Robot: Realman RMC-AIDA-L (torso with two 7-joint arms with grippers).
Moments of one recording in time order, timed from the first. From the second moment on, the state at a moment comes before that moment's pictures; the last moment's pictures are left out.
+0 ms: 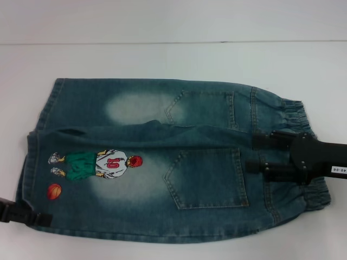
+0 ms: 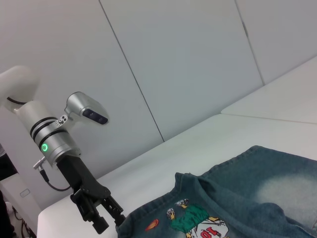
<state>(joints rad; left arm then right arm) -0.51 -1.99 0.47 0.86 2.69 1.80 -2.01 0.48 2.07 -0.52 -0.59 -2.09 -1.75 1.39</state>
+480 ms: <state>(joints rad) -0.51 -1.98 0.47 0.87 2.69 1.78 -2.01 0.48 2.07 -0.52 -0.59 -2.09 -1.77 1.39</state>
